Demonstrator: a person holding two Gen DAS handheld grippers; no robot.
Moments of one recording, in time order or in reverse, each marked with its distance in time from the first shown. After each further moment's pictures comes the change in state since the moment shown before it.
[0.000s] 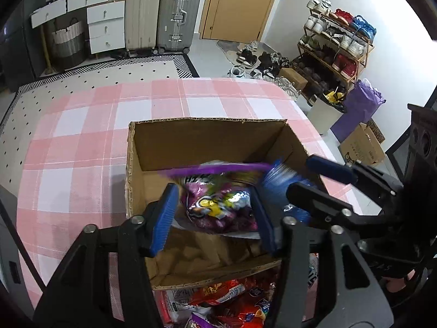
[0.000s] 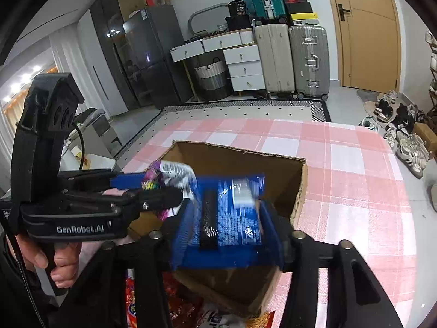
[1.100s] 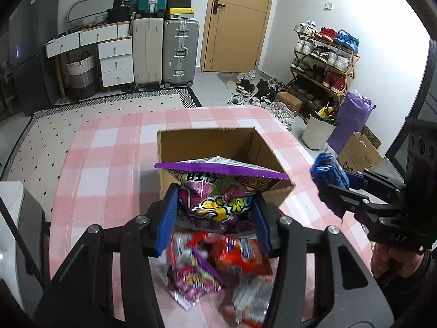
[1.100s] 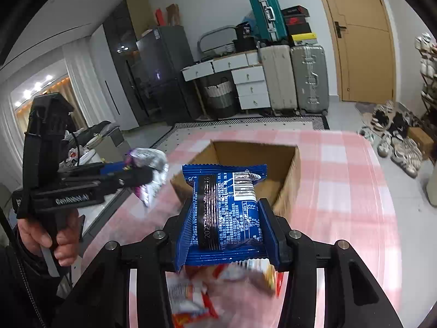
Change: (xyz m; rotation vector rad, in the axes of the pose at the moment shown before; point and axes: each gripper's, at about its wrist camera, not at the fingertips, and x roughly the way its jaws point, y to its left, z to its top) left arm -0.173 -0.024 -0.085 0.063 -0.185 0.037; right arm -0.130 0.048 -0.053 -0.021 -0.106 0.054
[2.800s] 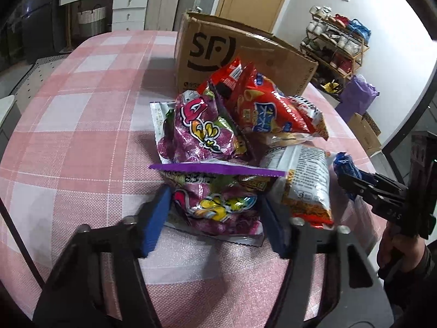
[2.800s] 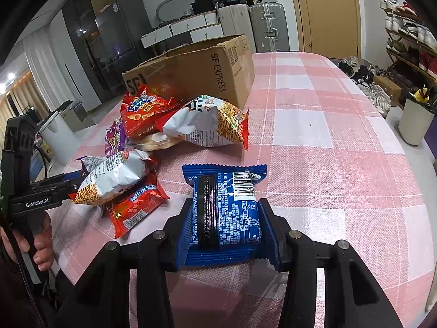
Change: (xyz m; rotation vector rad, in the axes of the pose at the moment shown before) left arm 0.053 0.023 -0.205 -0.132 0.140 -0.030; right arm 0.011 -0.028 -0.183 0.123 0.185 -0.206
